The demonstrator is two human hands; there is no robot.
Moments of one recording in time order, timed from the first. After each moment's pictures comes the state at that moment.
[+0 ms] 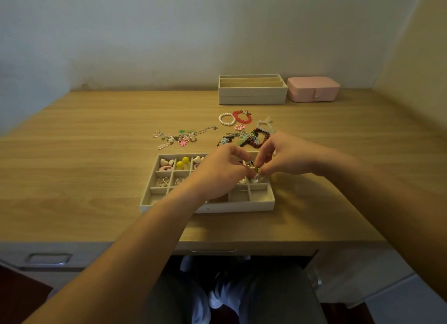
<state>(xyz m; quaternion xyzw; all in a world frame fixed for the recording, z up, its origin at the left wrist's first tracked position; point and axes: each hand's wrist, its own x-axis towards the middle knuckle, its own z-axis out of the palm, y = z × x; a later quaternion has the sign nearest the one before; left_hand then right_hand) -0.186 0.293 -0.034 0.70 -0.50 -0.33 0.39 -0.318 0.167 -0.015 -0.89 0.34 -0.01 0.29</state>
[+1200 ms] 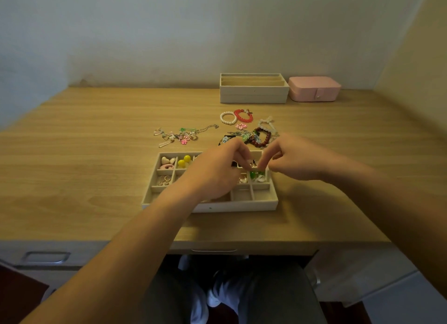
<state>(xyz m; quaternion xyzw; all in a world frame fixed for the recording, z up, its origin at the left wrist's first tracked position) -0.170 0.291 -0.044 0.71 -0.61 -0.19 0.31 -0.325 0.182 -0.010 -0.91 0.34 -0.02 0.25</state>
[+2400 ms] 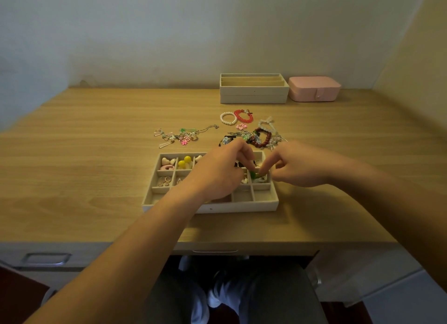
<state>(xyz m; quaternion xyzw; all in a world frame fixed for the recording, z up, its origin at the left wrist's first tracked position) -0.172 0.286 -0.046 0.71 -0.61 -0.19 0.30 -0.330 0.181 -0.012 -0.93 0.31 0.06 0.19</state>
